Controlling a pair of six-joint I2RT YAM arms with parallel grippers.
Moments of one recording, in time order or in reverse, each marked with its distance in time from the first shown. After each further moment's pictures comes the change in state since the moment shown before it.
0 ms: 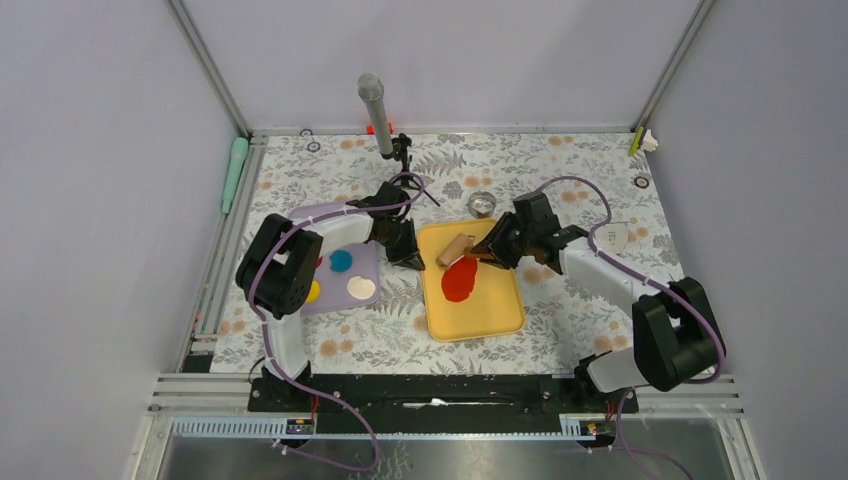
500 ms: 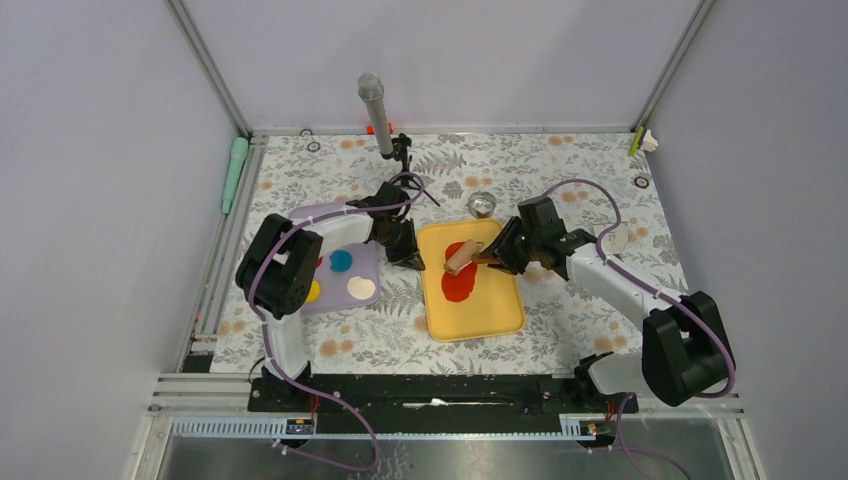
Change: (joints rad) left arm 0.003 0.000 -0.002 0.002 0.001 0.000; right arm -0.001 -0.109 -0.032 -0.127 0.074 -0.024
